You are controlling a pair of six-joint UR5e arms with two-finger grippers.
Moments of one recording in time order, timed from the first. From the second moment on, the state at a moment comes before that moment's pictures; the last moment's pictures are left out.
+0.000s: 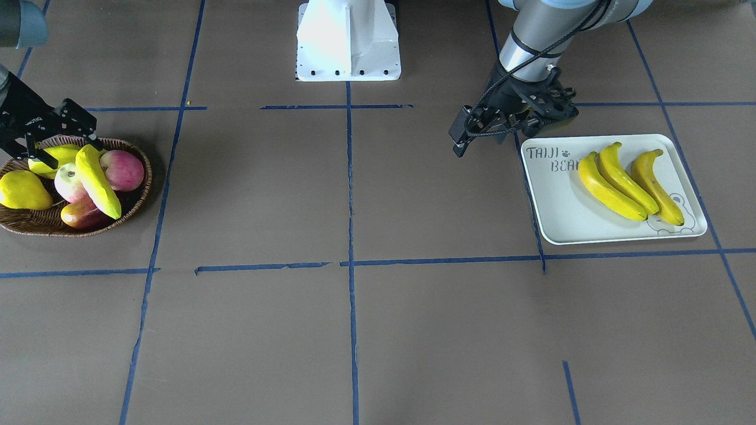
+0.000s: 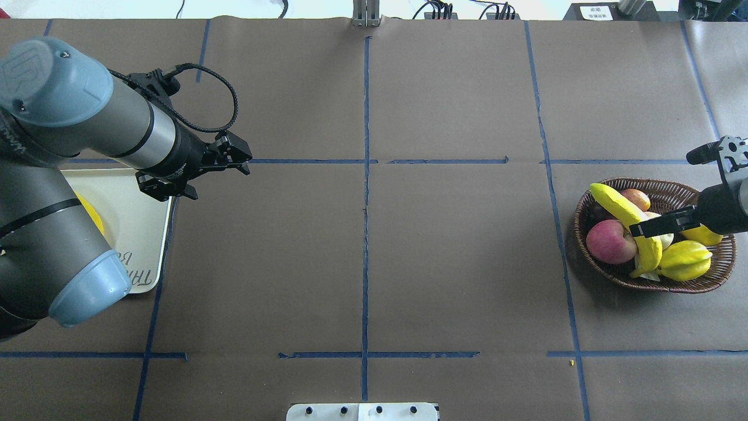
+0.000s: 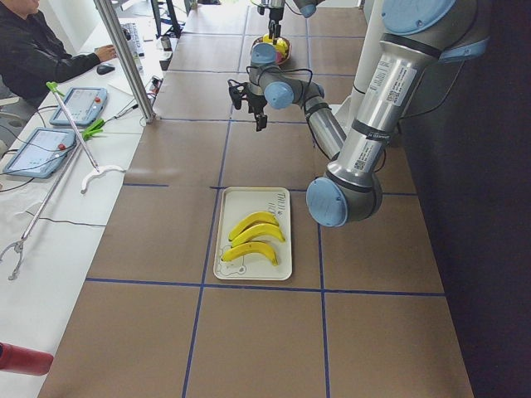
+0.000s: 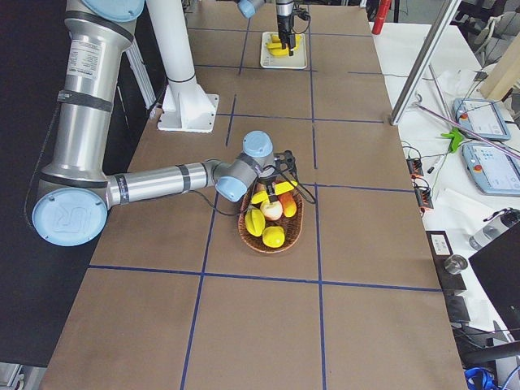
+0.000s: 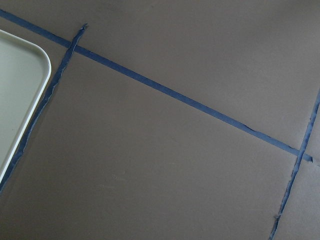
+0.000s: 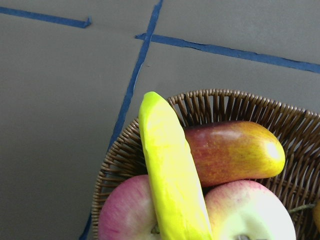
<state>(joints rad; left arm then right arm) -0.74 -2.00 -2.02 -1.58 -2.01 -1.52 0.93 -1.77 1.88 -0.84 2.19 0.71</state>
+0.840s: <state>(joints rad) -0.74 -2.00 -2.02 -1.58 -2.01 -1.52 0.91 -1.78 1.87 -0.83 2.19 0.69</state>
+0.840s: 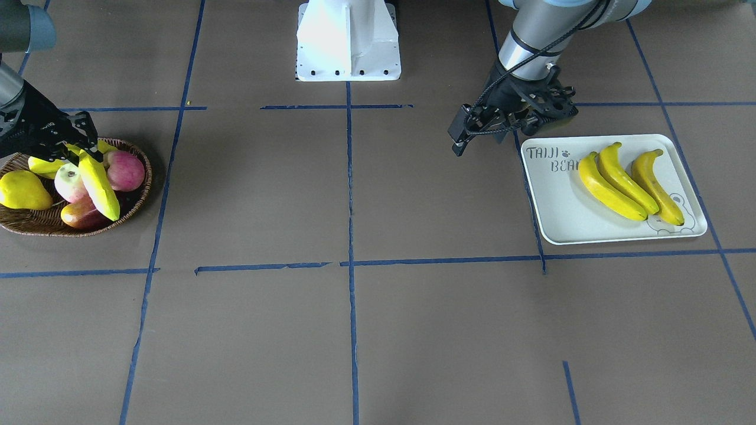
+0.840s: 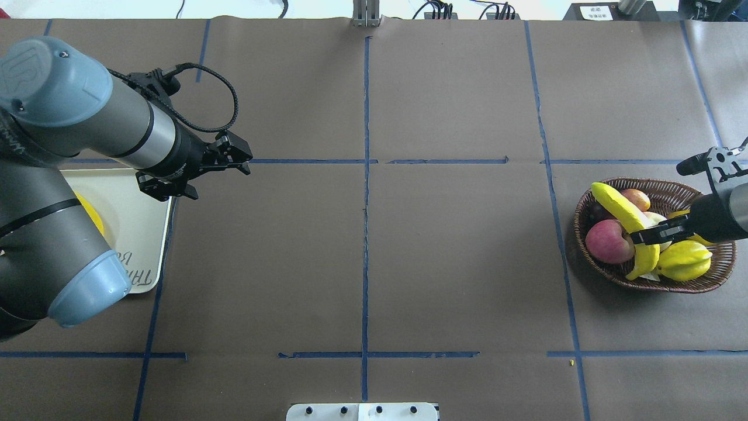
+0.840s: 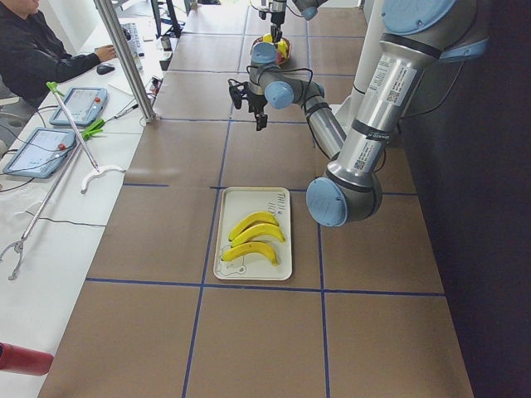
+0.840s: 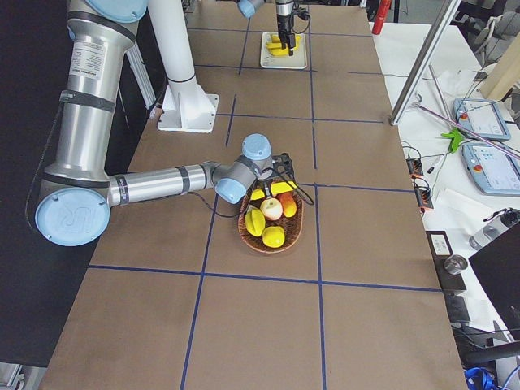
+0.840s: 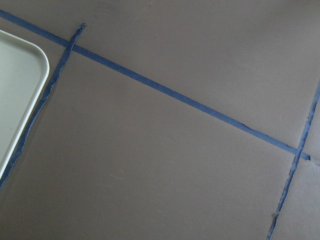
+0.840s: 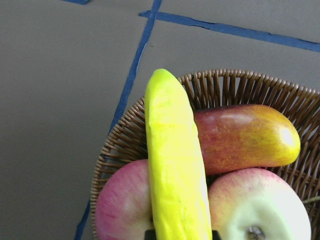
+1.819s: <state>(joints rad) -0.72 -2.01 -1.96 -2.06 -2.01 -1.77 0.98 -1.64 2.00 -0.81 2.22 1.05</state>
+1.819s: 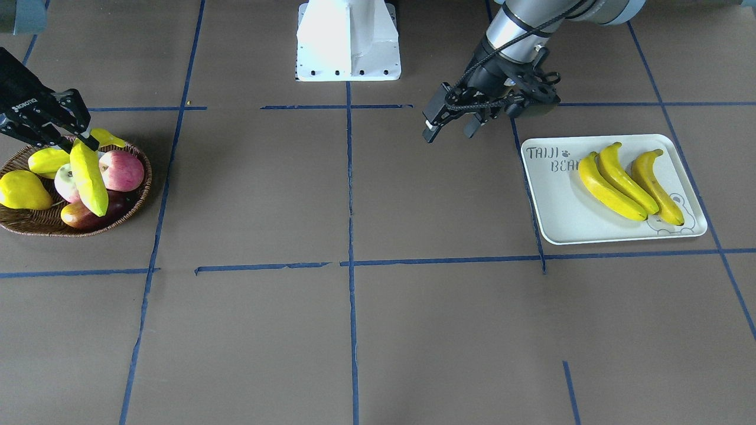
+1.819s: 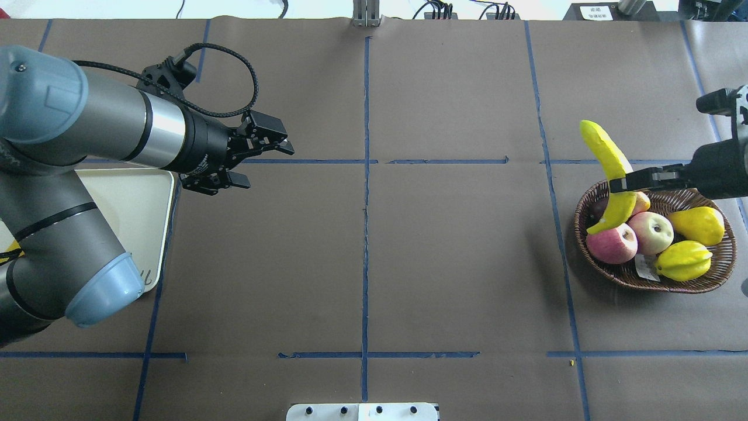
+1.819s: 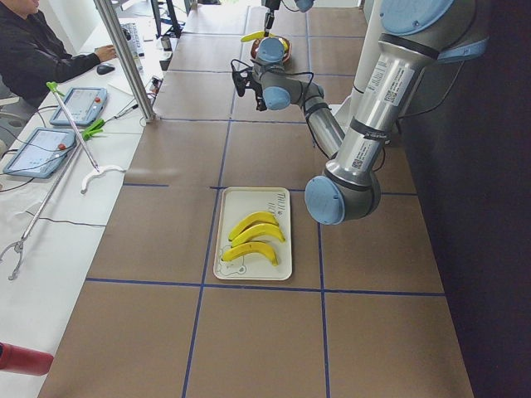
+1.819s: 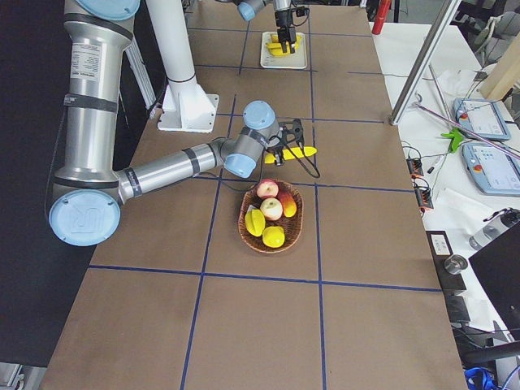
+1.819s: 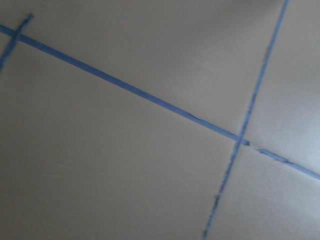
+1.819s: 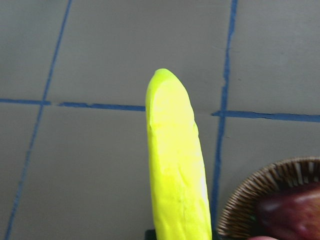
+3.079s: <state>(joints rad) -0.65 -2.13 -1.74 -2.47 -1.99 -2.04 0.50 -1.19 2.00 -1.00 1.83 1.27</state>
